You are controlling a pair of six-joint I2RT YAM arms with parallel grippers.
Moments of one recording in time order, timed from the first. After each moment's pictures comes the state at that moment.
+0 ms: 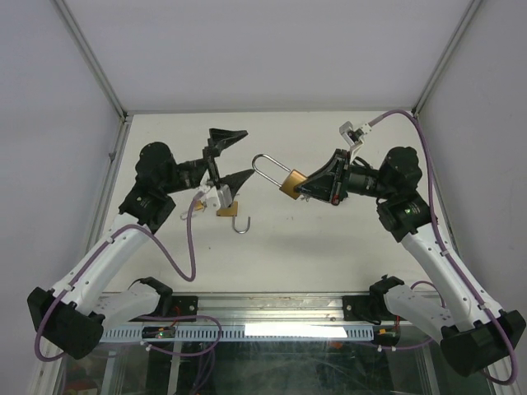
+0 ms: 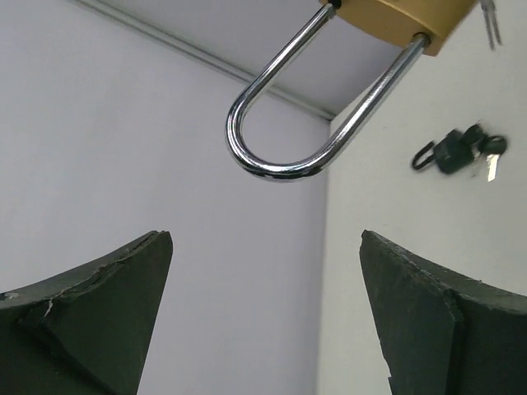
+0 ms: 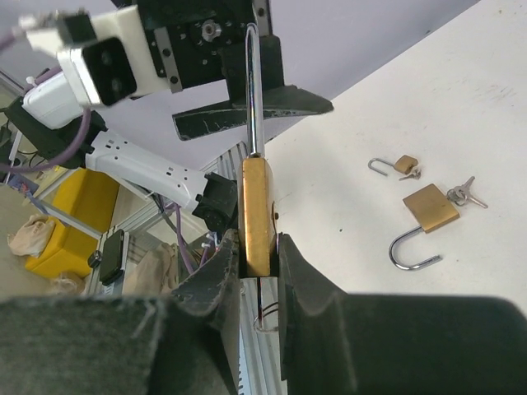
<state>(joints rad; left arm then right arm) -0.49 1.07 1.00 0.14 0.84 0.94 0.40 0.93 0.93 0.02 -0.95 0.56</state>
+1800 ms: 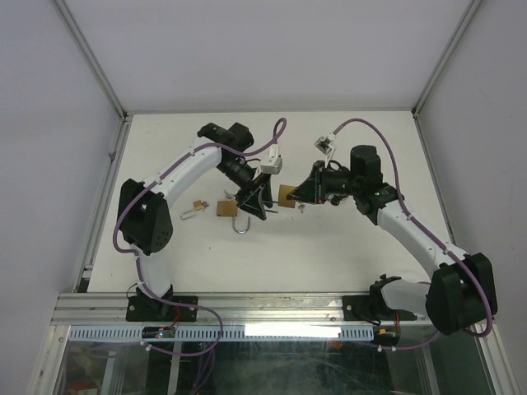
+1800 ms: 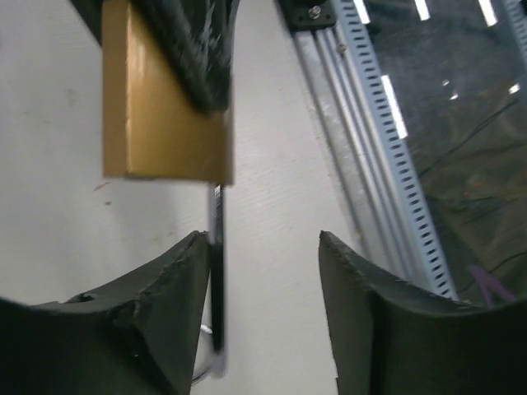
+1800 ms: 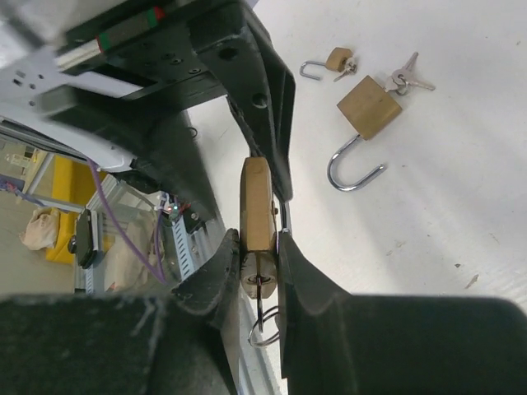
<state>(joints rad) -0.57 1.88 1.72 -1.32 1.05 1.12 0.37 1.20 0.85 -0.04 -0.94 0.40</state>
